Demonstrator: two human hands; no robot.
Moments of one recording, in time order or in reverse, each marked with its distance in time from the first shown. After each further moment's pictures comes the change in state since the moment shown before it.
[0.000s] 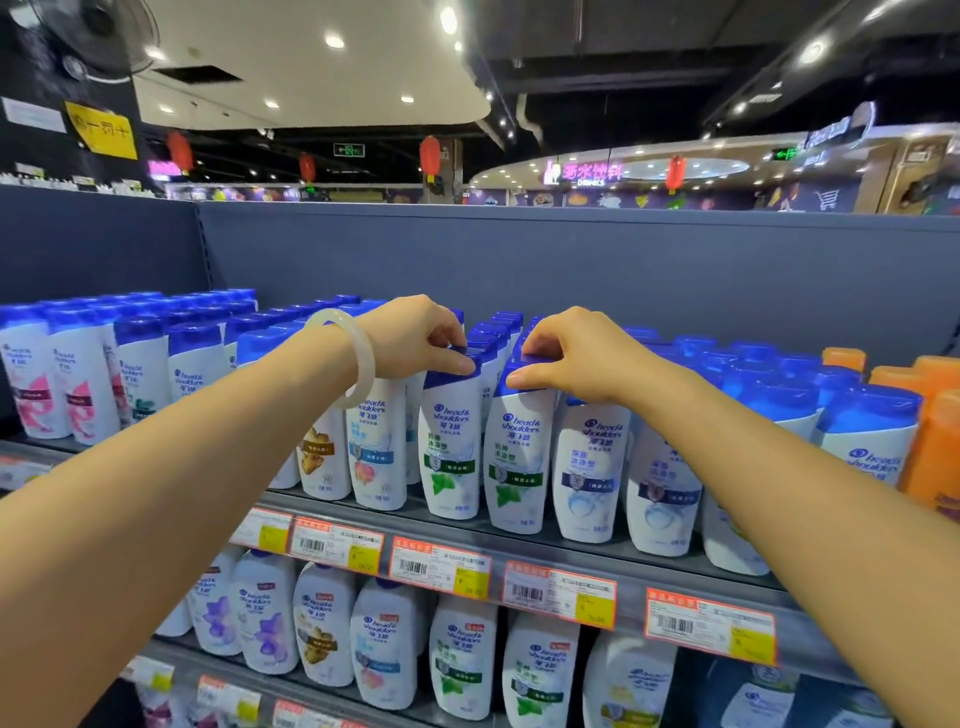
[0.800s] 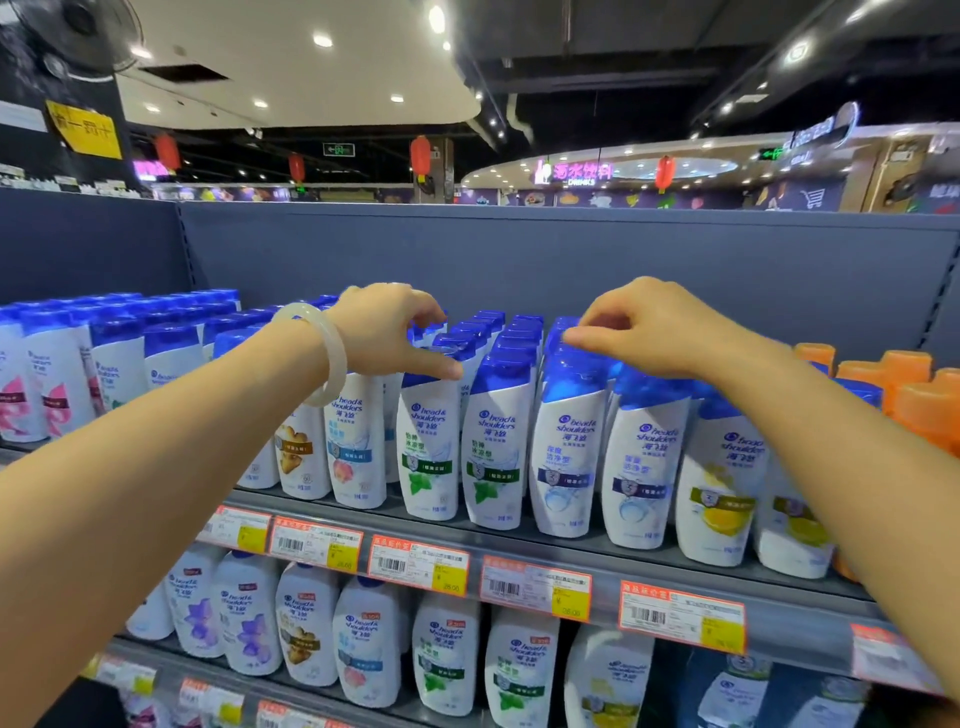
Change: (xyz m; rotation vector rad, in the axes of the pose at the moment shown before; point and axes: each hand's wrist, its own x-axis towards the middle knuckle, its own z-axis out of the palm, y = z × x) left_hand -0.005 0.005 -0.004 0.168 0.092 -0.020; right_hand -0.029 0.033 -0.050 -0.096 0.082 0.054
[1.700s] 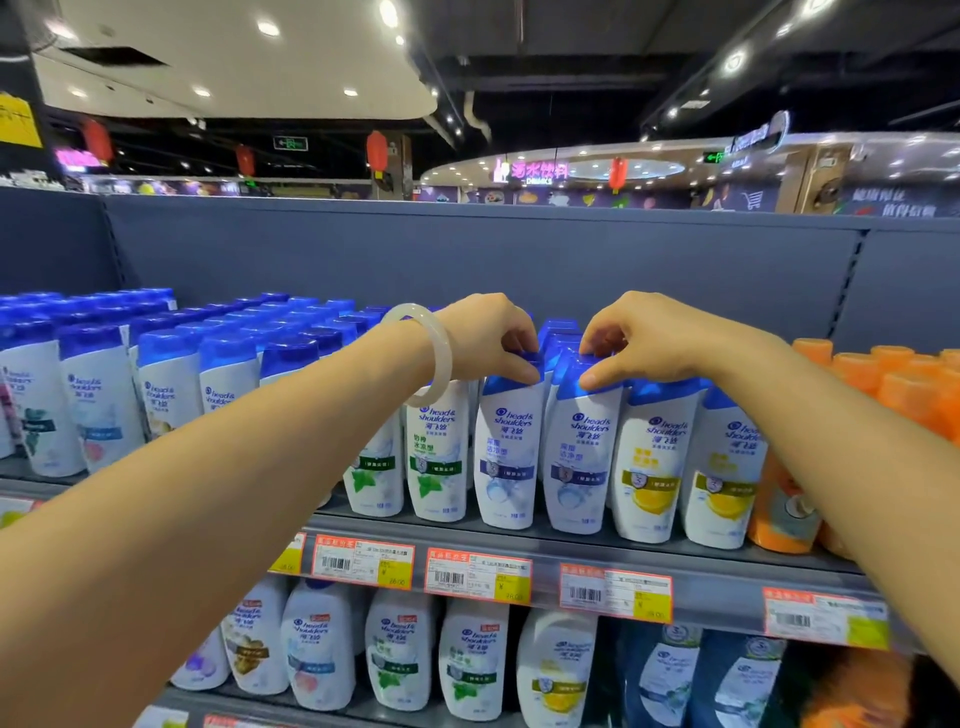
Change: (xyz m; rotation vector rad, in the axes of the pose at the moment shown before) left_hand 0.037 0.106 0.023 -0.217 -0.093 0.305; right_hand -0.022 0.042 -0.023 -0.114 -0.187 0.085
